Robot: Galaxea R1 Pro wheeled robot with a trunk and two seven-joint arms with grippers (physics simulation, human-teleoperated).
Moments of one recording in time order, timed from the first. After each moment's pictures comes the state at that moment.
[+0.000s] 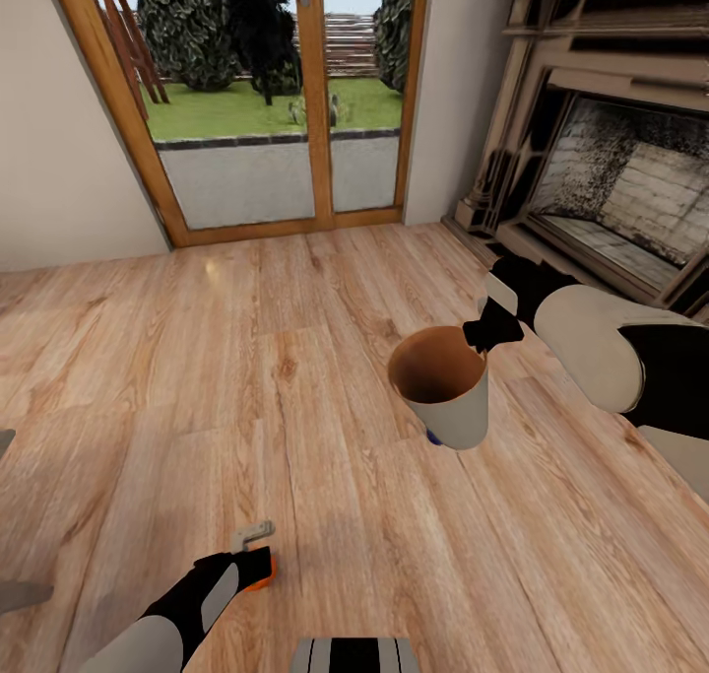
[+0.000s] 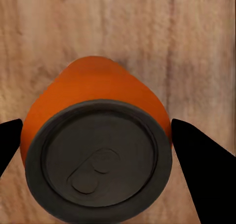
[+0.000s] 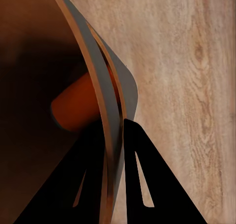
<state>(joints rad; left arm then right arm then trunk) -0.61 -0.03 0.03 -0.34 0.25 0.28 0.04 -1.69 -0.02 0.04 0.05 0.10 1.05 0.00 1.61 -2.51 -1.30</state>
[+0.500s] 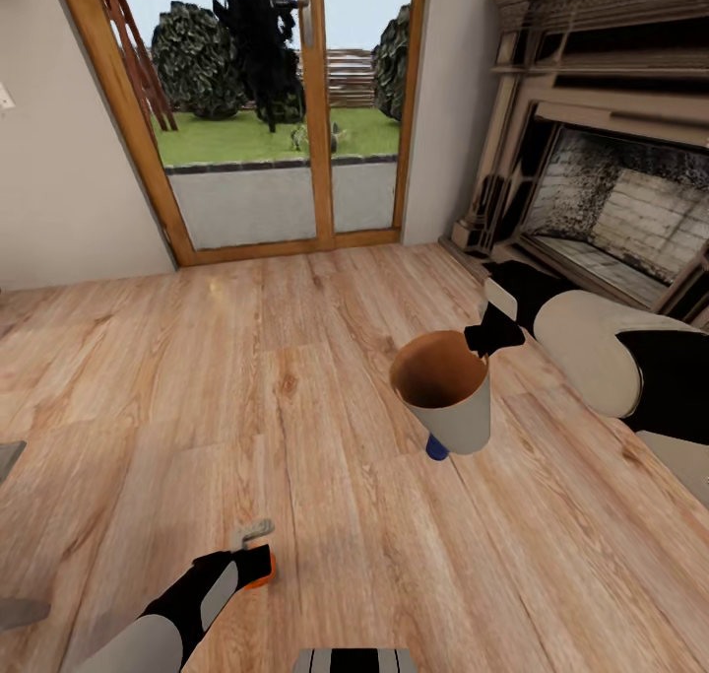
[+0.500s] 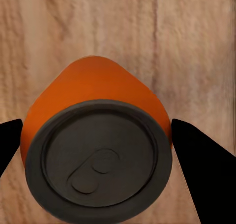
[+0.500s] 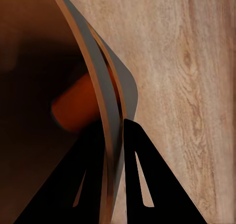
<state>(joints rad) -0.61 -0.03 0.03 -0.35 0.25 0.28 0.03 -1.67 -0.02 0.04 0.04 0.10 1.05 0.00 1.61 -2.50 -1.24</state>
